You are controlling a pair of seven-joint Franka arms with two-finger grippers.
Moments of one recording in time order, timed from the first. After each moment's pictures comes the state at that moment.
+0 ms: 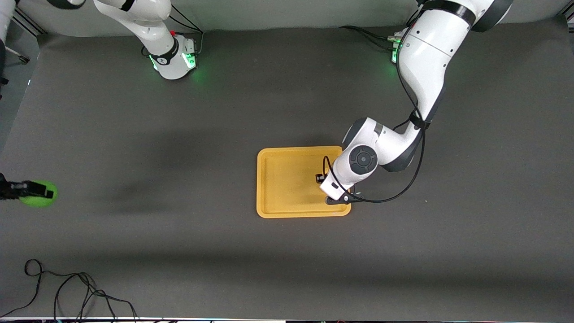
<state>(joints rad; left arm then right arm) -0.37 0.69 -0.22 -1.66 -0.06 2.29 -0.62 -0.14 0.39 -0.18 -1.38 0.14 1.68 -0.36</state>
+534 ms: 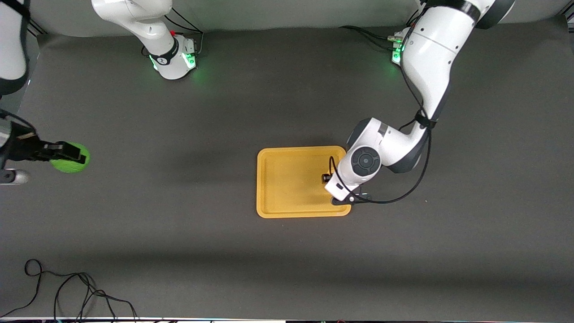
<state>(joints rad) -0.35 0.63 -0.18 -1.64 0.00 2.14 -0.62 0.13 0.14 -0.18 -1.57 0.08 1.63 -0.01</state>
